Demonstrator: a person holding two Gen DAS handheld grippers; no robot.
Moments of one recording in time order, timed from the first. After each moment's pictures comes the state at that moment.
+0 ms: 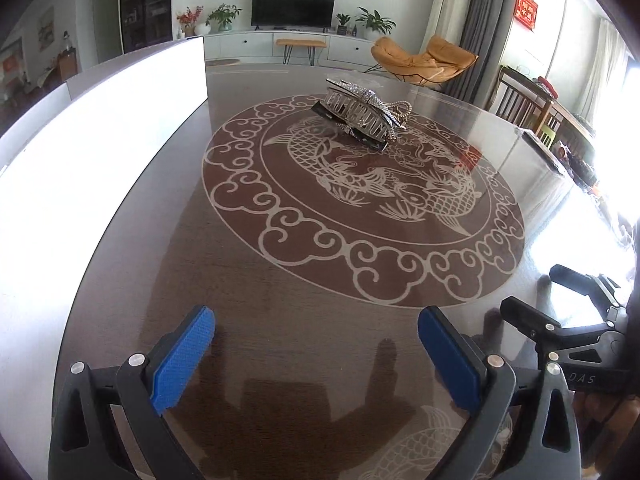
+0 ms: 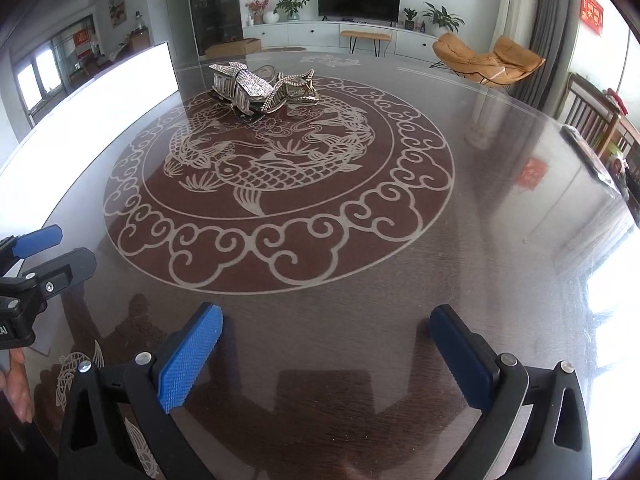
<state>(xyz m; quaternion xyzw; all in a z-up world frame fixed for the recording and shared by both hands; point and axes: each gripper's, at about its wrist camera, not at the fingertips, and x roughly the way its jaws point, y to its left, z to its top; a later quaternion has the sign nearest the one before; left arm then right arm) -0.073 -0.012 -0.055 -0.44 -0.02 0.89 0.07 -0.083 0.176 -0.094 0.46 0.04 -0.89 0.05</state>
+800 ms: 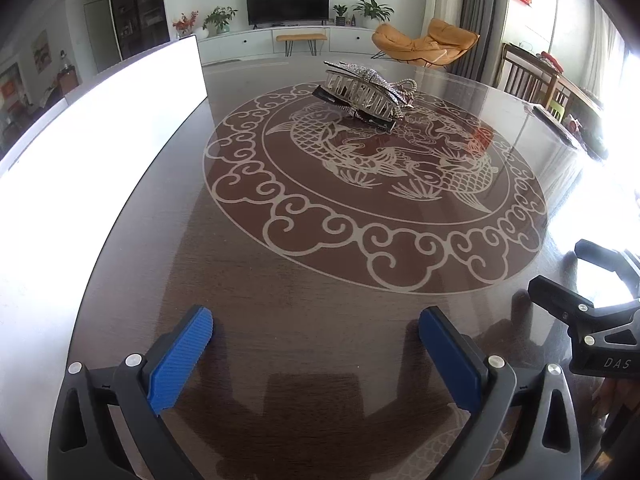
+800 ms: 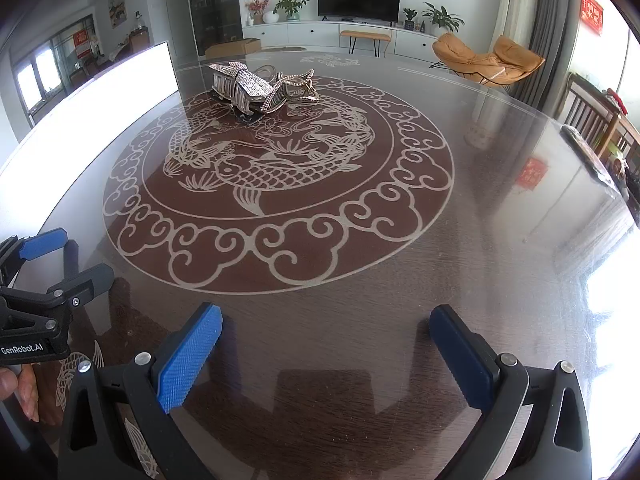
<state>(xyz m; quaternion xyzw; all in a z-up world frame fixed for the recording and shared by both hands) -0.072 -0.003 -0.058 -0.45 0.02 0.89 0.05 -0.083 0.177 -0.094 0.46 0.04 -0.89 0.05</state>
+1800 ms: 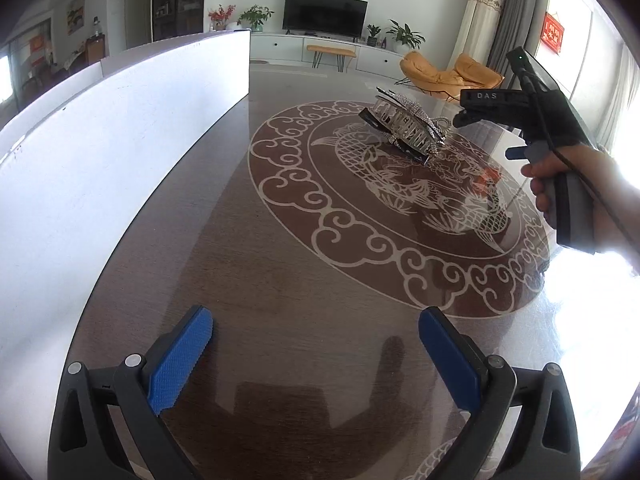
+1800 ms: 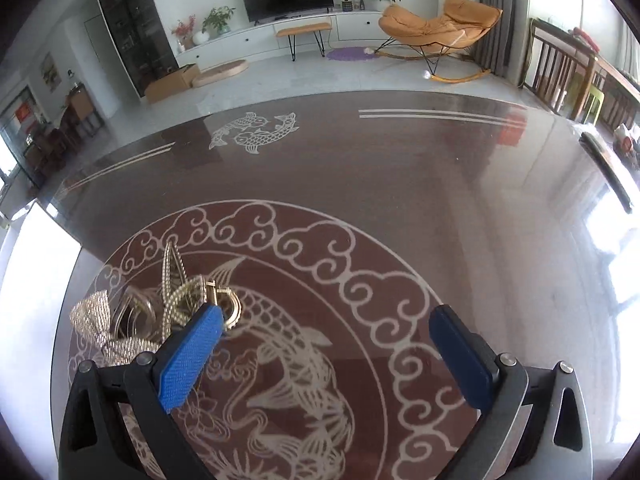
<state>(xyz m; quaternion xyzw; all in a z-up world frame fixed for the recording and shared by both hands) -0.068 -0.036 -0.055 -0.43 -0.06 0.90 0.03 -0.320 0.197 -0.067 0.47 -0.07 -0.88 -0.03</state>
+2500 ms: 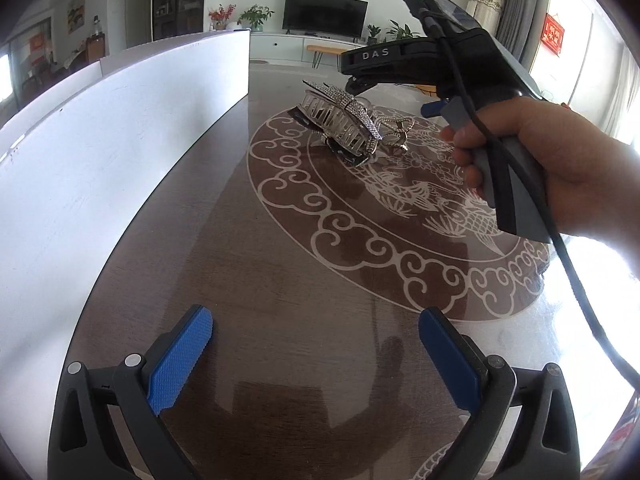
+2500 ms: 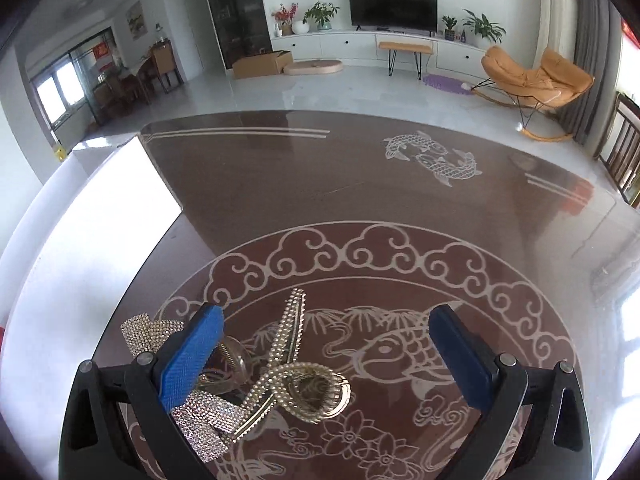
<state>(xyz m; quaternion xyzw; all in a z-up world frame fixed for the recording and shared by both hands) -0.072 -0.035 -0.055 -0.43 -0.06 0.90 0.03 -0.332 0.051 -0.065 0.45 0.01 -0.88 0.13</state>
